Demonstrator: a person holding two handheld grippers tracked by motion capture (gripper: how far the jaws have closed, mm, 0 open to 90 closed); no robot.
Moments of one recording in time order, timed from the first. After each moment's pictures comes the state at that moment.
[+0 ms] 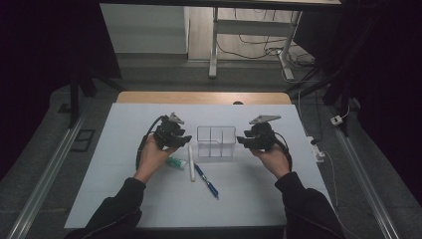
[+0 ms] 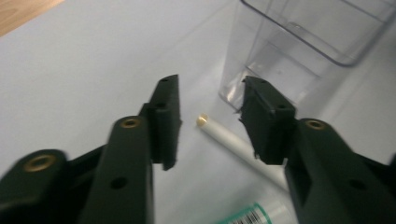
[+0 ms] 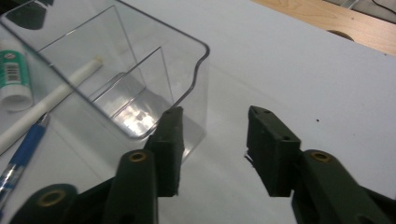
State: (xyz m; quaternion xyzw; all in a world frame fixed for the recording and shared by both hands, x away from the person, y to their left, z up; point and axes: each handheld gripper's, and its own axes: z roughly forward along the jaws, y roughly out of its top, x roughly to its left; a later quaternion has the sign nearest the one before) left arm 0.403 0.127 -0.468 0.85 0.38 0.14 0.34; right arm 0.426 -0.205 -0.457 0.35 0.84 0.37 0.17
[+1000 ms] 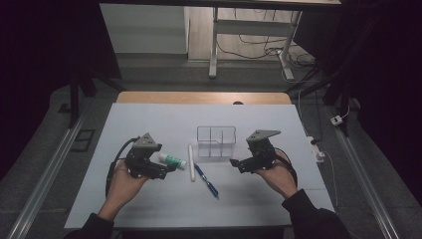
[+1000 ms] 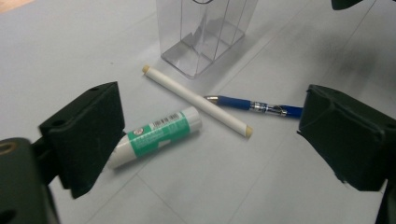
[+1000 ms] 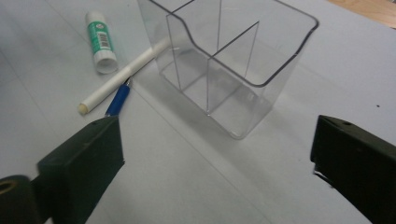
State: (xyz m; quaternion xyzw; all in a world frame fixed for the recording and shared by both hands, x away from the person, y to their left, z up) left arm 0.298 0.173 -0.449 0.82 0.36 0.12 0.42; right arm 0.366 -0.194 -0.450 0.31 0.86 0.37 0.14
